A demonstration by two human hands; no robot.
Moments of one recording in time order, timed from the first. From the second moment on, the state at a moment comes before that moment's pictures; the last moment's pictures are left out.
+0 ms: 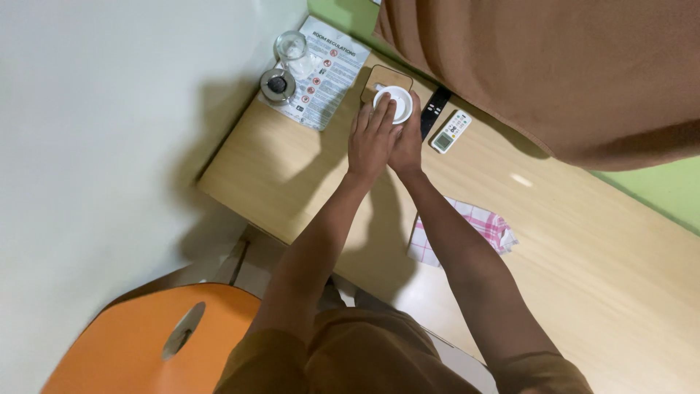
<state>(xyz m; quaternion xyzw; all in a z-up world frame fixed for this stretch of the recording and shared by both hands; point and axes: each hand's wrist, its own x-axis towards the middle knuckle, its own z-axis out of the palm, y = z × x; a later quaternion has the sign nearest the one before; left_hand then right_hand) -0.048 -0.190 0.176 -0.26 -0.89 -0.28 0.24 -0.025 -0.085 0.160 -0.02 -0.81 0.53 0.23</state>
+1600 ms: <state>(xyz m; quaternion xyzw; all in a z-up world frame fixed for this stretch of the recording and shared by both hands) 0.112 -0.237 0.160 -0.06 -0.92 -0.20 0.32 0.108 -0.147 0.183 0.13 -0.82 0.54 0.13</state>
